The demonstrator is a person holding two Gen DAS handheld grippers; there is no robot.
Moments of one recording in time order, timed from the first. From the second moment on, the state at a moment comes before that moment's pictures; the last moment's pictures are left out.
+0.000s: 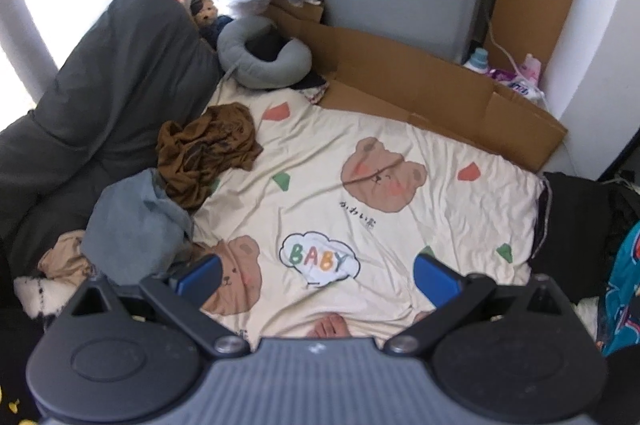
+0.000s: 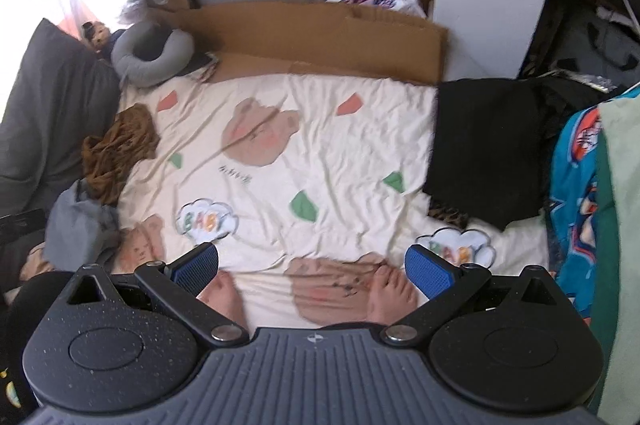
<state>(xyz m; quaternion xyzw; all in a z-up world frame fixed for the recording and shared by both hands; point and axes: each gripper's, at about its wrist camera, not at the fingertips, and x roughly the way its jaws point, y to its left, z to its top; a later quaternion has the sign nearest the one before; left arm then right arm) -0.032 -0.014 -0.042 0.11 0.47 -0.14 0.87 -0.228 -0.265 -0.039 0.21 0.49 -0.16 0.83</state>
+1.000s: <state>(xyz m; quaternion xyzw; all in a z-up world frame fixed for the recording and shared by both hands) -0.029 -0.025 -0.067 0.13 0.49 -0.14 0.85 -0.217 -0.262 -0.049 0.20 0.48 -0.18 0.83</state>
